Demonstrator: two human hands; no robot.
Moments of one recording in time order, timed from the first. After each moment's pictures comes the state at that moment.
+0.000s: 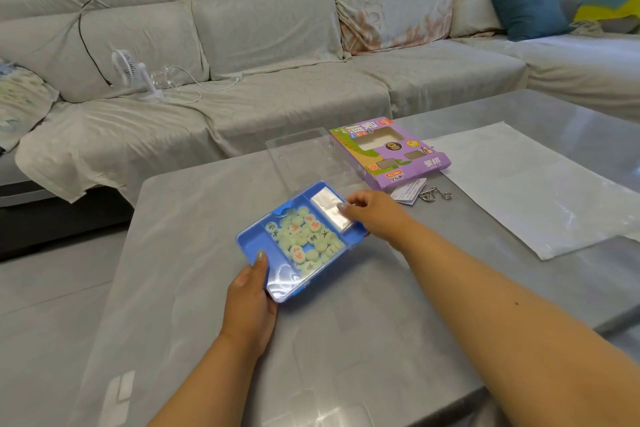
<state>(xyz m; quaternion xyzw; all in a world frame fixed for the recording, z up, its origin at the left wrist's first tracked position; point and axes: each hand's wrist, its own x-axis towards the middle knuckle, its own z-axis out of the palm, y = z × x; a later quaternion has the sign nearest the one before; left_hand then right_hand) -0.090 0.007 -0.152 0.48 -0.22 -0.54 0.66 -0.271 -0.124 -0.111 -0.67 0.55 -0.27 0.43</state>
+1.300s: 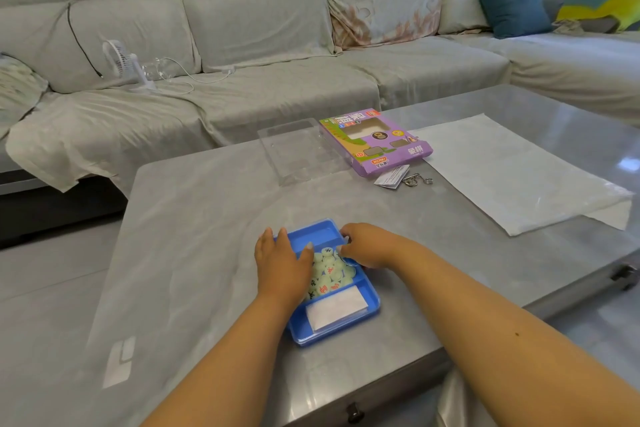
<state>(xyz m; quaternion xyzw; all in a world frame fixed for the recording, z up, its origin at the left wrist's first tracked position) -0.131 0.004 -0.156 0.77 -0.53 -0.22 0.27 -0.279 -0.058 -0.125 -0.76 0.57 0.00 0.33</state>
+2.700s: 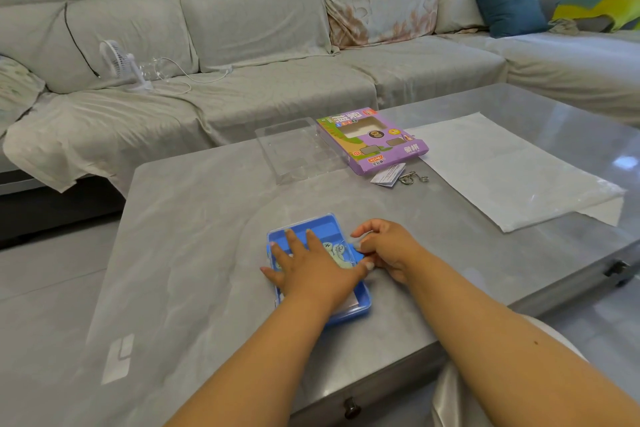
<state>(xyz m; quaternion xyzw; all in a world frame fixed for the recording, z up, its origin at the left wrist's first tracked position) -0.184 0.018 -0.131 0.80 -0.55 -0.21 0.05 -0.310 -0.045 -0.146 -0.45 0.56 -0.34 0.61</state>
